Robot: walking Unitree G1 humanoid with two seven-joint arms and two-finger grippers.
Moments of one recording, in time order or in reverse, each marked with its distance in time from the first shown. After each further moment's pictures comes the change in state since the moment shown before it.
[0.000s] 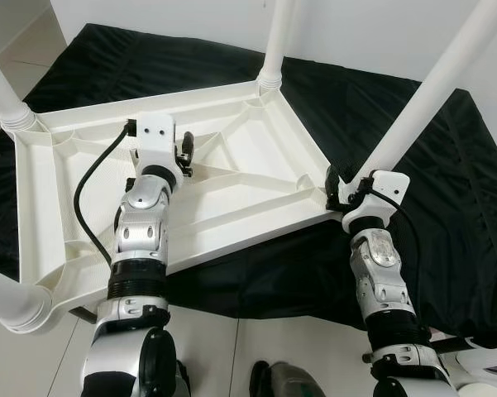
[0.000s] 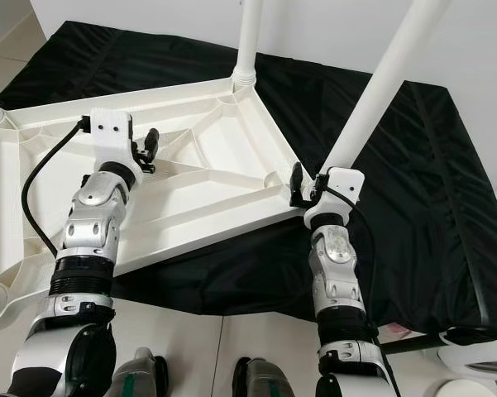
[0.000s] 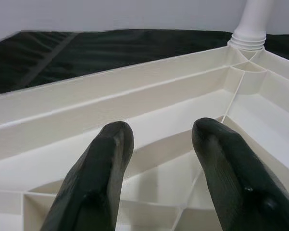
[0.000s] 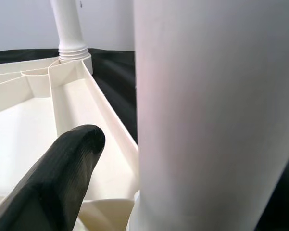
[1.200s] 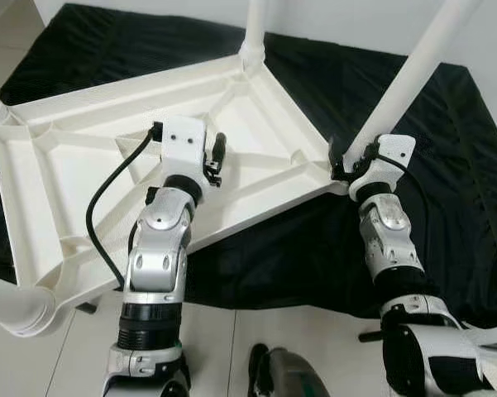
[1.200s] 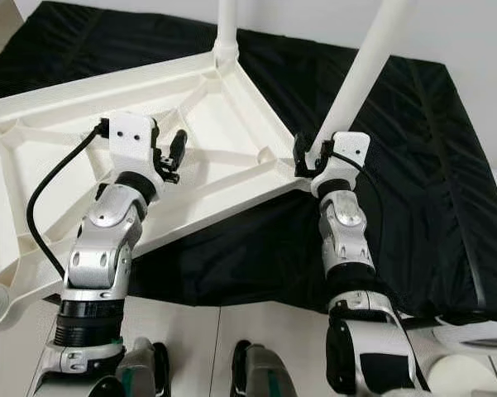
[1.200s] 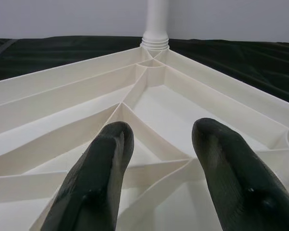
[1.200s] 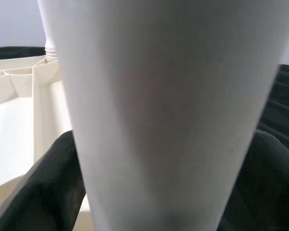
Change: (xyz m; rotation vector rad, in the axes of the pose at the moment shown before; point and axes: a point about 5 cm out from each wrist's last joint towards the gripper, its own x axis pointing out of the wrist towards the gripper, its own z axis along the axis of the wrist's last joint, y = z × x) left arm -0.047 -0.040 0.032 -0.055 -0.079 -0.099; right arm 0.054 -0.006 0.024 -0.047 -0.037 0.091
